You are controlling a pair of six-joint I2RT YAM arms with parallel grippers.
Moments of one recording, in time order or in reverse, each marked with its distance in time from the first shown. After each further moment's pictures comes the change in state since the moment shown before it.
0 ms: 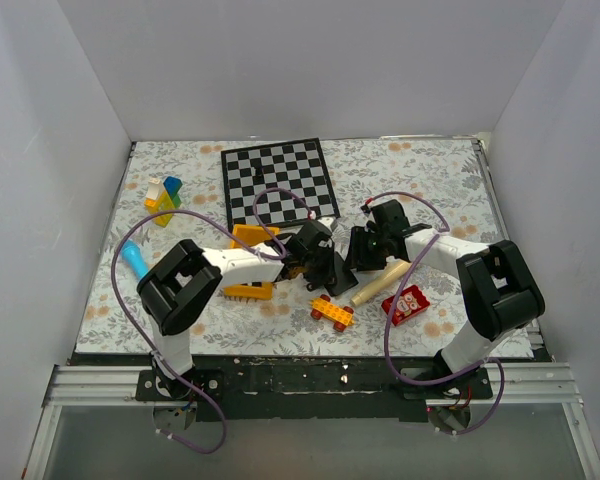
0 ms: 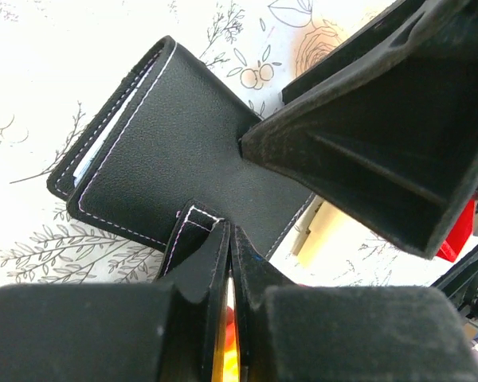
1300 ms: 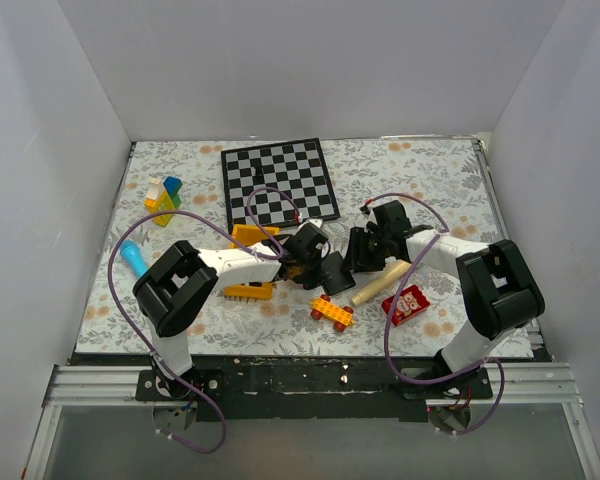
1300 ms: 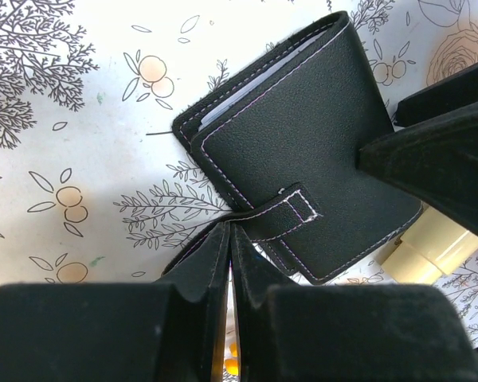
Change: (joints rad) left arm 0.001 -0.029 -0.014 -0.149 -0.180 -0.014; right arm -0.011 0.003 -0.016 0.032 -0.078 -0.002
